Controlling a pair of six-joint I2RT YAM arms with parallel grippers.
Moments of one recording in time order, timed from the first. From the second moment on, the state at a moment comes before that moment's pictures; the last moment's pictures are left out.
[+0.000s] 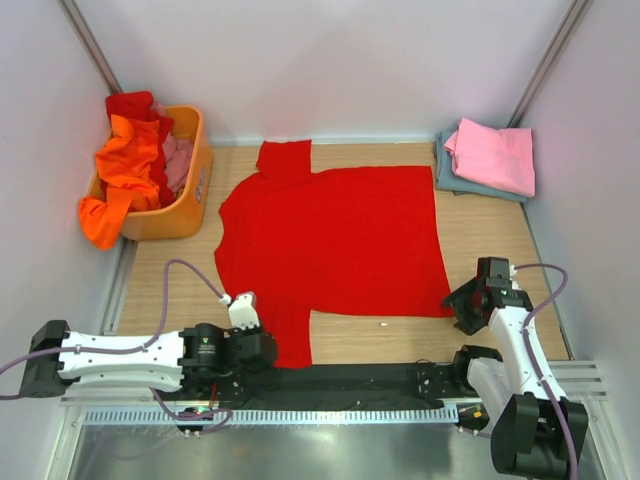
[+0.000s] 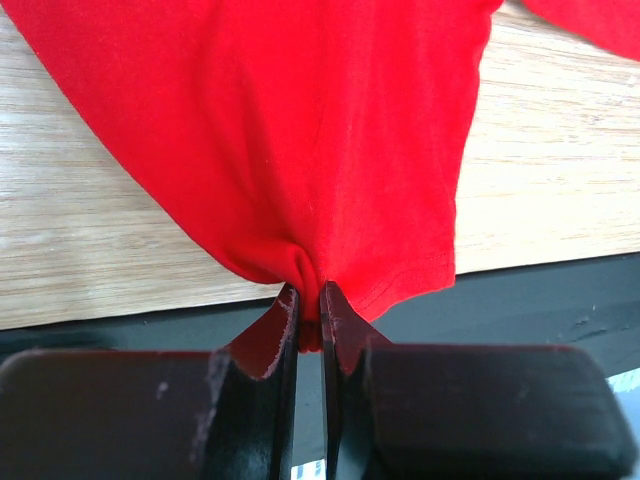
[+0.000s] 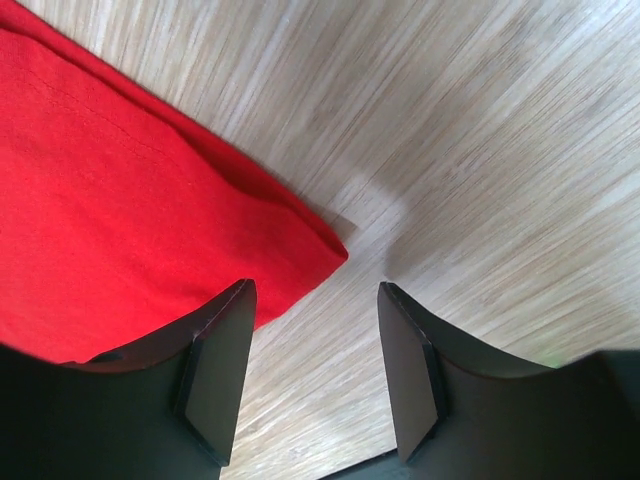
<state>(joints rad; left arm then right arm) -1.44 0.77 0.42 -0.79 -0.50 -1.51 -0.17 0.82 0.42 -0.79 -0.01 0.85</state>
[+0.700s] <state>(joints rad) -1.44 0.72 0.46 -0.91 -0.49 -1.52 -0.17 0.74 0.37 -0.68 -0.10 0.83</state>
